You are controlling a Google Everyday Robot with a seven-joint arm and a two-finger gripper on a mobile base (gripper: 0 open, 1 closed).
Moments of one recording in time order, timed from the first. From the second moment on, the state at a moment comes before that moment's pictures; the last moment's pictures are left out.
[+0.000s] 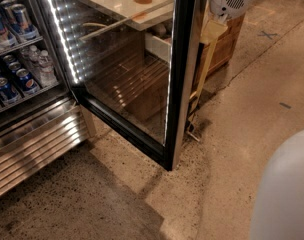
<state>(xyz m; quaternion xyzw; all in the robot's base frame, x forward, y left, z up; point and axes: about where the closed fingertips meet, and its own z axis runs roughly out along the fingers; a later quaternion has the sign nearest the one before) 0.642 -0.142 0.967 -0.65 0.74 0.01 0.20</state>
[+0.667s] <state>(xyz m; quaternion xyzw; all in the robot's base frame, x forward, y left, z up) 0.642 -0.142 0.967 -0.65 0.74 0.01 0.20</state>
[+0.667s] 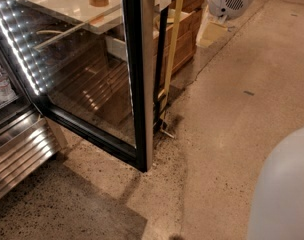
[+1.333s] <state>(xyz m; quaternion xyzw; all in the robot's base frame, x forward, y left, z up) 0.642 -0.142 0.967 -0.65 0.74 0.01 0.20</state>
